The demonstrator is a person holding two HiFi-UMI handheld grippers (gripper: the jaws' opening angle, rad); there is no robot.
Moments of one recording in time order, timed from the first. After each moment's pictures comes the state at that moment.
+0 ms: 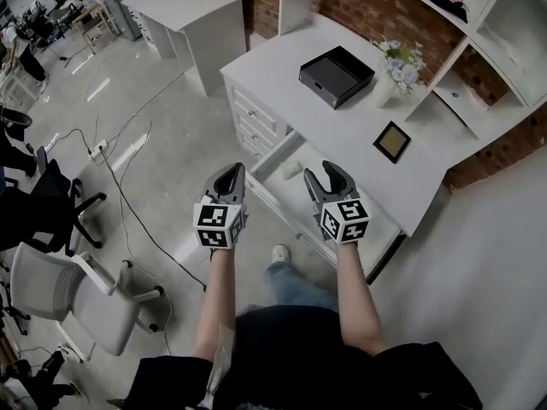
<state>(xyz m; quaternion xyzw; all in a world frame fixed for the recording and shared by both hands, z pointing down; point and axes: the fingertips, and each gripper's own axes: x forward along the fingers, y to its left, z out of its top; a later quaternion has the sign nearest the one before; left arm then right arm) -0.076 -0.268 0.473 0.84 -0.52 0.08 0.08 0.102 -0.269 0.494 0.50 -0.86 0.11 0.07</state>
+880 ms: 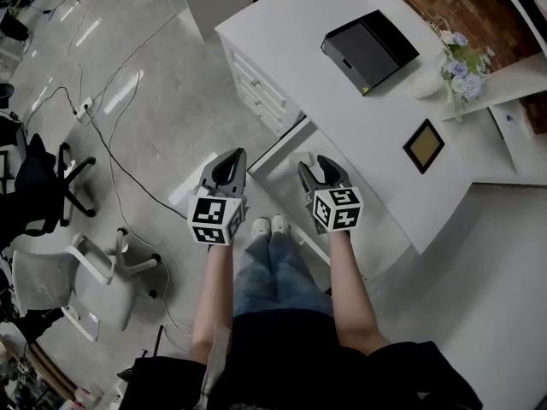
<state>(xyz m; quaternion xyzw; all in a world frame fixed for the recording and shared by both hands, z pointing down) -0.085 -0.390 0.557 0.83 -0.52 0.12 0.17 0.075 -0.383 0.647 0.47 -0.82 0.27 0.18</state>
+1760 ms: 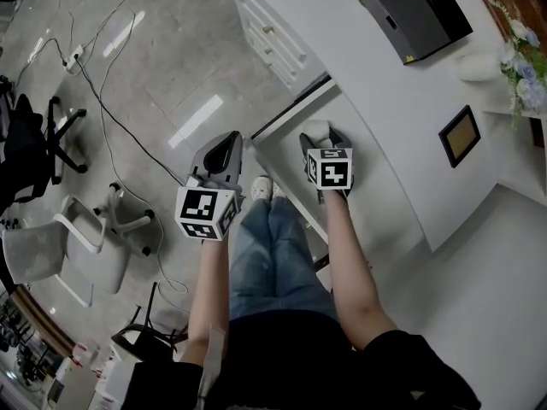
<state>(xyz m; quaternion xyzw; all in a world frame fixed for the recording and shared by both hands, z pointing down) -0.108 -0.373 0.643 0.80 -0.53 0.15 0.24 0.071 -0.391 0.805 0.46 -0.75 0.32 0.36</state>
